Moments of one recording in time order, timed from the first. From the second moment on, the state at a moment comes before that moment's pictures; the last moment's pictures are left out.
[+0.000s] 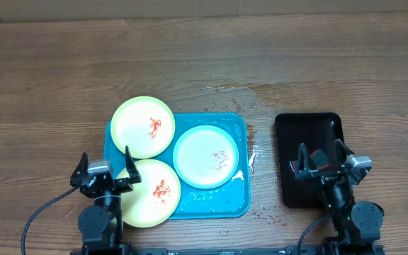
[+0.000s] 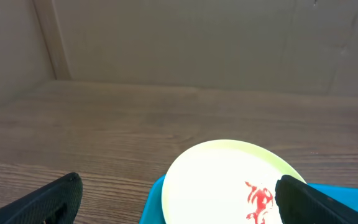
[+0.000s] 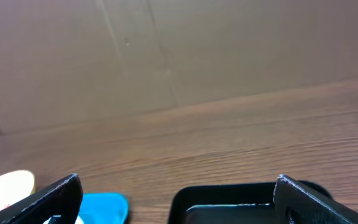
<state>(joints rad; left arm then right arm) 0.07 0.02 0.01 -0.07 -0.10 -0.02 0.05 0.01 0.02 -0.03 -0.15 0.25</state>
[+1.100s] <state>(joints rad) 0.07 0.02 0.01 -0.07 -0.09 -0.02 0.05 1.00 1.11 -0.94 -0.31 0.12</state>
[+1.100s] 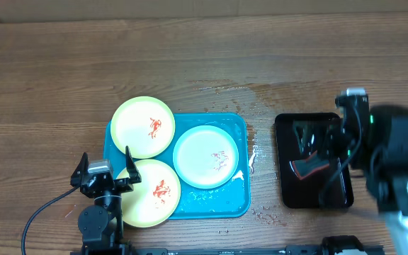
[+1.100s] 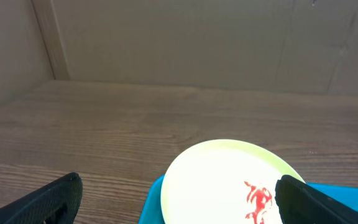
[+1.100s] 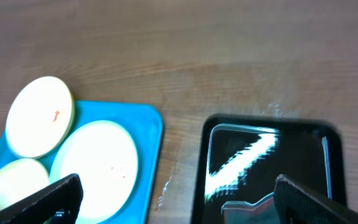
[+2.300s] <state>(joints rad) 0.07 0.02 0.01 -0.07 0.13 -0.21 0.05 1.39 1.43 -1.44 -0.39 0.28</state>
